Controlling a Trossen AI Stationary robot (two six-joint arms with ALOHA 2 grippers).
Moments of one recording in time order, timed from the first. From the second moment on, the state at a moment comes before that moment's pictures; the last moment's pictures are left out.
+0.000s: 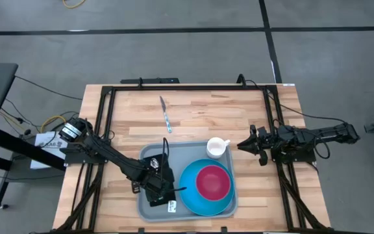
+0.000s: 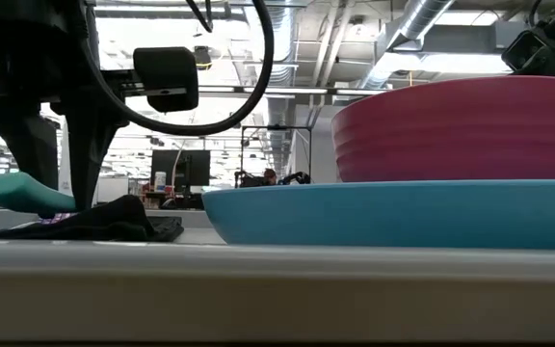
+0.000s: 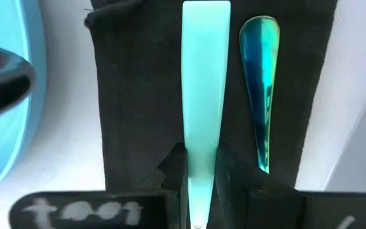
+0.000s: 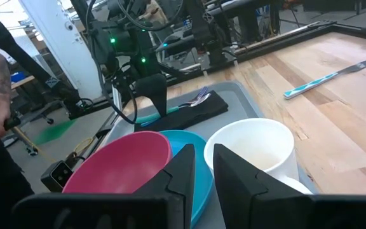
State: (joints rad) left arm -0.50 1.76 1.09 -0.64 -0.06 0.81; right arm 0.13 0.12 0.02 -0.03 -0.03 0.32
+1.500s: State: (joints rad) left arm 0.38 1.67 1.39 -0.78 -0.12 -0.98; right arm 0.13 0.12 0.02 -0.03 -0.02 0.32
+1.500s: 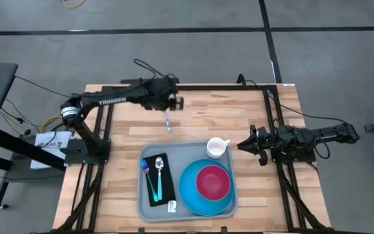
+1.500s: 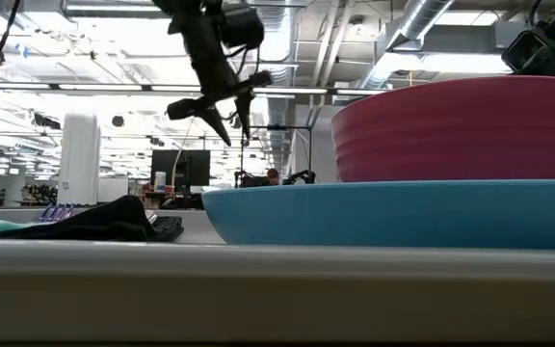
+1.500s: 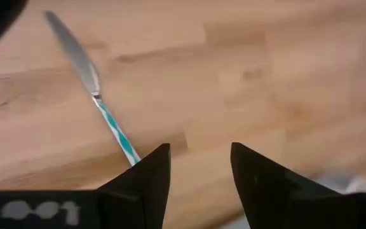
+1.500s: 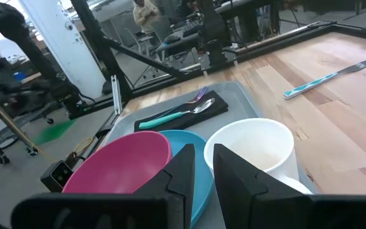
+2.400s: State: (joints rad) left arm 0.45 1.84 1.38 -0.87 -0.07 -1.28; right arm 0.13 0.12 0.02 -0.03 -0.02 0.32
